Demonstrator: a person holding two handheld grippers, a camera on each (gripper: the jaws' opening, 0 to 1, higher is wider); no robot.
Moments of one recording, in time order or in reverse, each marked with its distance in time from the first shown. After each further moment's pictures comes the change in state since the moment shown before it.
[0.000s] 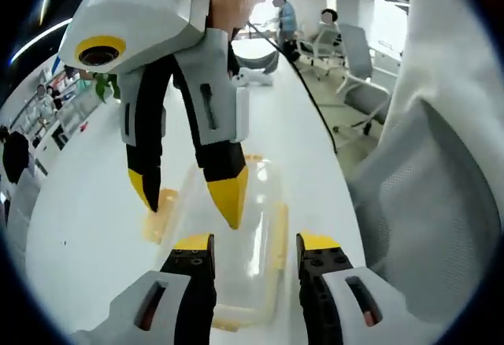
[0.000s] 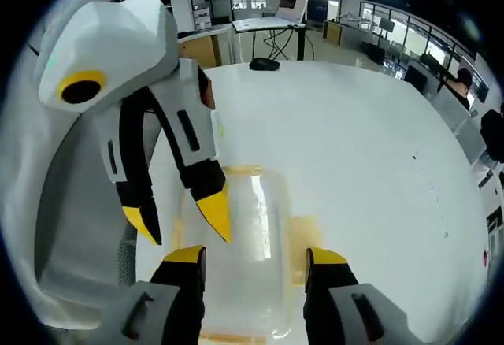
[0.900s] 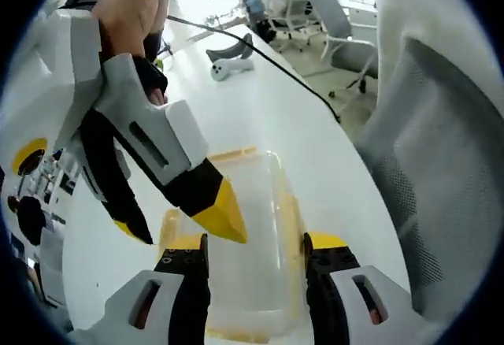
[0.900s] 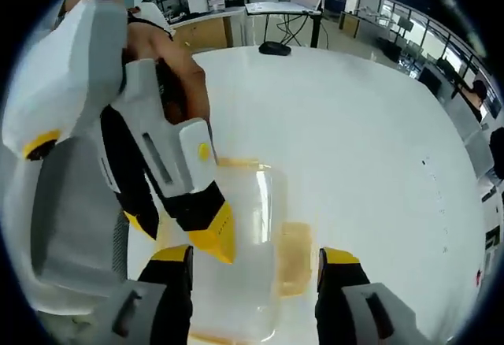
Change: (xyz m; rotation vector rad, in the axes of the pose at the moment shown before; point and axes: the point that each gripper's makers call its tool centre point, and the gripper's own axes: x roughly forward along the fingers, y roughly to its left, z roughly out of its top) left arm 0.017 0.001 -0.005 0.281 0.080 0.056; right arm 0.013 -0.010 -0.002 -0.041 0.104 0.048
